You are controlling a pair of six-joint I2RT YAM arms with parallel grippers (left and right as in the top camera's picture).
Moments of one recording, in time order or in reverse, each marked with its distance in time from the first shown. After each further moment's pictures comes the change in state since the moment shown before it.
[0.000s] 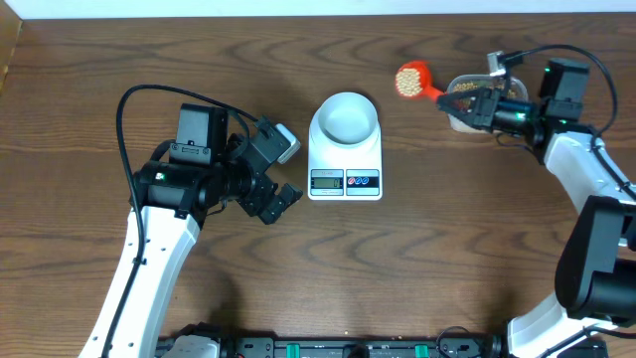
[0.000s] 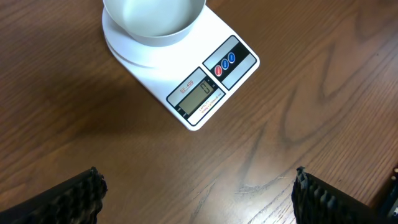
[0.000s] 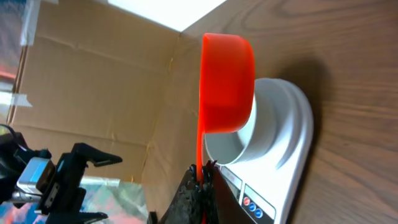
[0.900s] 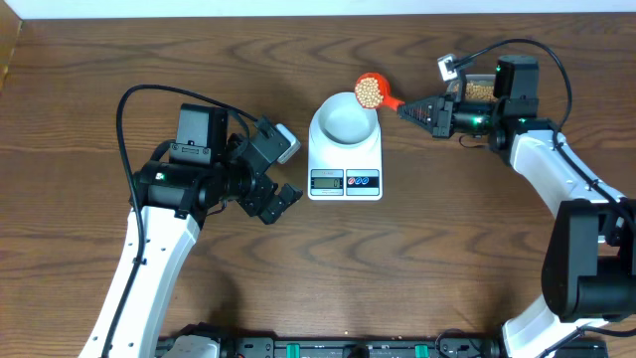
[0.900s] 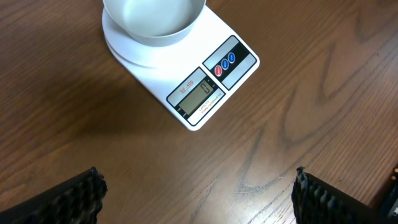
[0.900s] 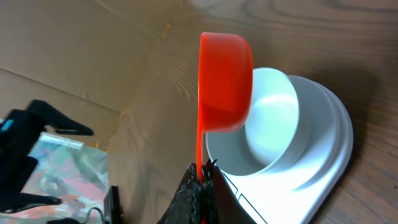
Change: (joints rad) left arm 0.000 0.000 0.000 0.000 0.000 0.000; right arm 0.175 0.000 0.000 0.007 0.108 -0.203
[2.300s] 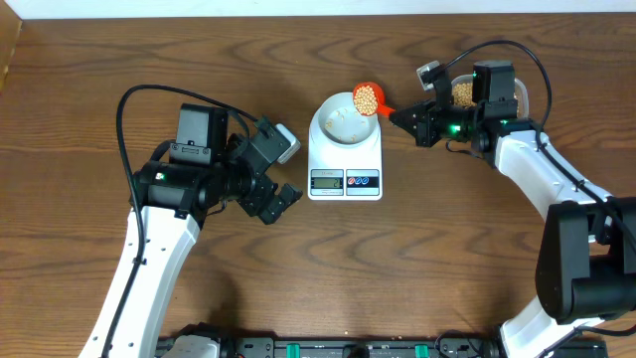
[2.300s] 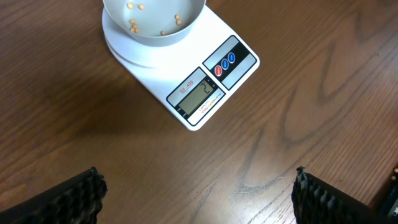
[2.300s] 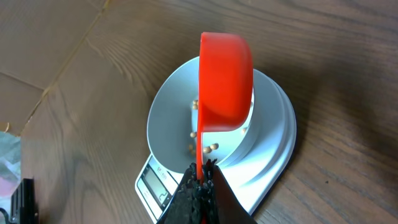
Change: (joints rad) left arm 0.000 0.000 0.000 0.000 0.000 0.000; right arm 0.072 0.000 0.000 -0.075 0.253 -0.233
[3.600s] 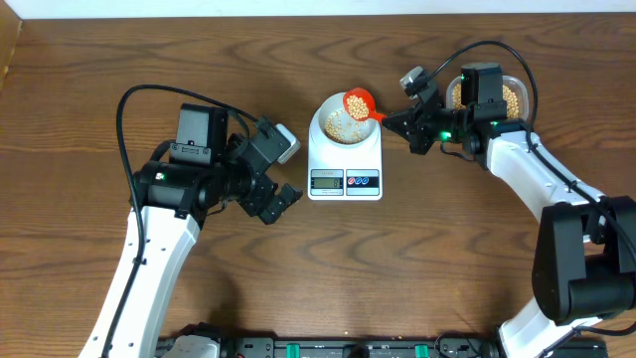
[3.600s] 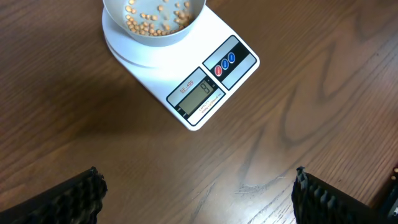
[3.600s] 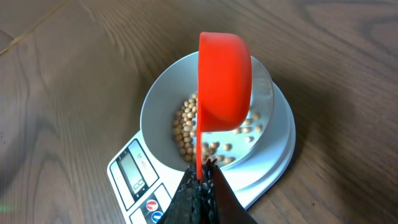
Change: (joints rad) left arm 0.000 0.000 0.000 0.000 0.000 0.000; right arm 0.042 0.001 0.000 -0.020 0.044 -0.257
